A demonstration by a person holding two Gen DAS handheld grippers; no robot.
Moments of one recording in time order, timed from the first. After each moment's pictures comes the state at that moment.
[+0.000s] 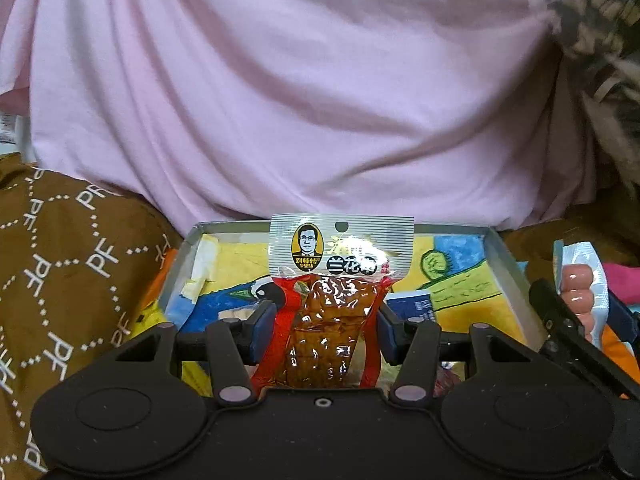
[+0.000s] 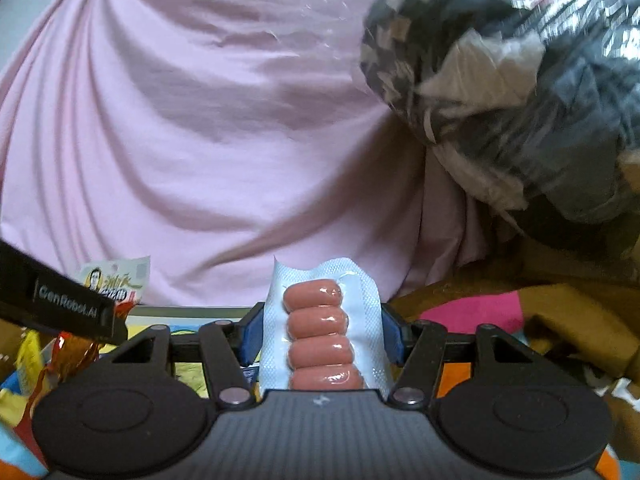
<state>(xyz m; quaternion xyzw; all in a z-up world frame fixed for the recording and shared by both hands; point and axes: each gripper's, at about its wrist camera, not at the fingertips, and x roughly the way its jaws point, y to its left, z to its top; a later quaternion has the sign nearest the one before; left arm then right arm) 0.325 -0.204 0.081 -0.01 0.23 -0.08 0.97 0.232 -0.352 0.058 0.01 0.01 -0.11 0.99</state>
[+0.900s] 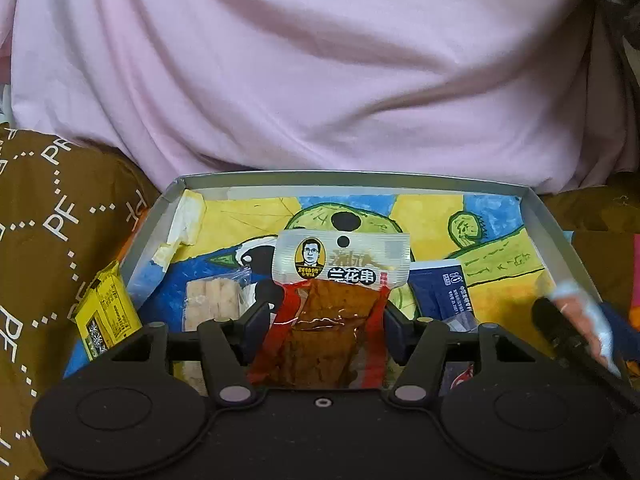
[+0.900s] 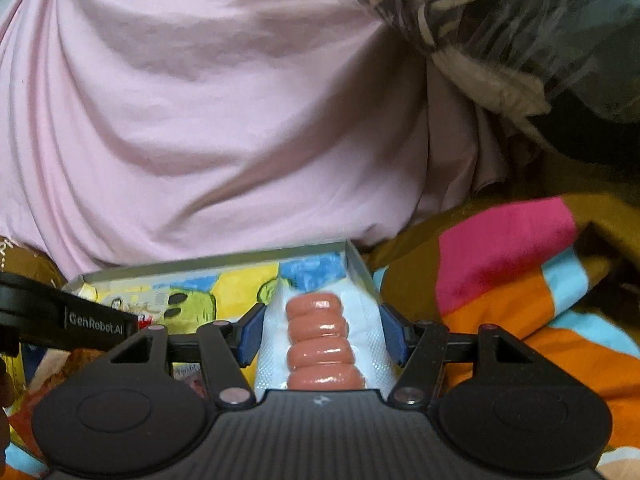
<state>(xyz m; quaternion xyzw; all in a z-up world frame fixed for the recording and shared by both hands) 0.369 -0.220 0.042 -0.01 0.27 -0.06 0.96 0.272 -0.370 0.028 0.05 0.09 -0.09 0.99</state>
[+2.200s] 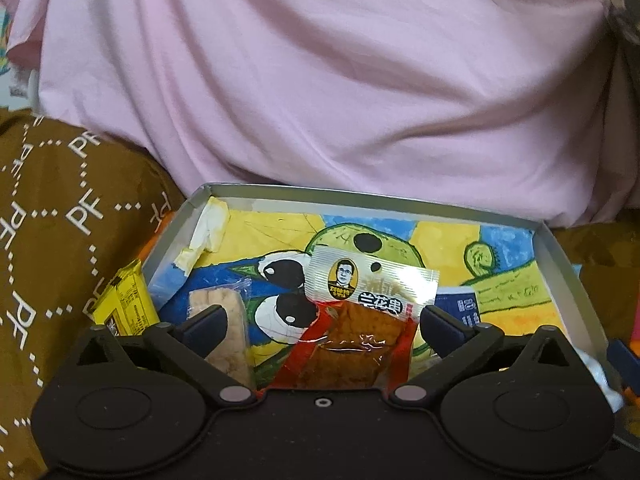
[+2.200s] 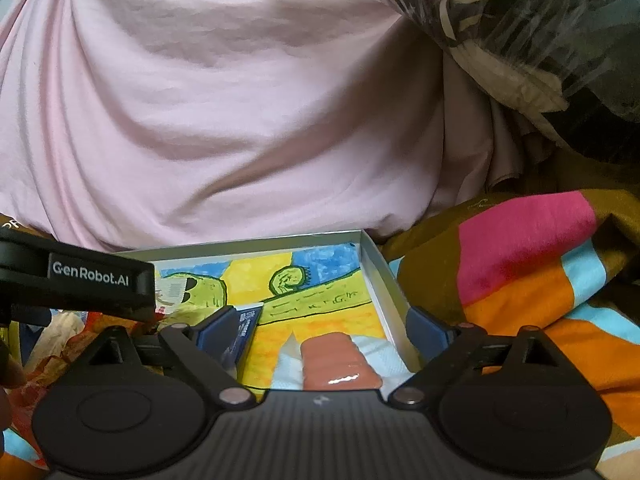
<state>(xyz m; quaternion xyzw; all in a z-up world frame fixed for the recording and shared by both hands) 0.365 -0.204 0.051 -0.05 0.25 -0.03 0.97 0.269 -0.361 0.024 0.03 0.08 -0.08 0.99</state>
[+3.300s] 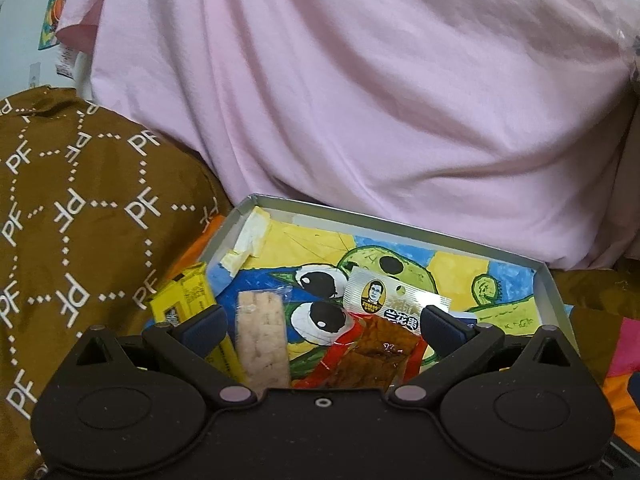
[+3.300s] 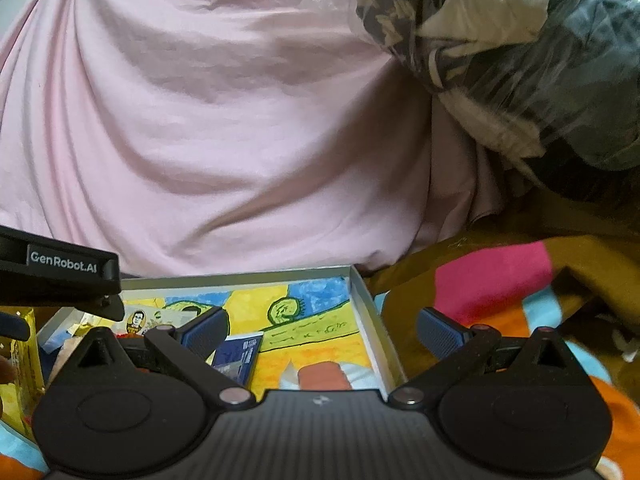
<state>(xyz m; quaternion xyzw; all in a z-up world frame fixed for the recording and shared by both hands) 0.334 -0.177 0.074 -0.10 0.24 0.00 0.97 0.240 -0.353 0.051 0.02 0.05 -0.10 0.99</state>
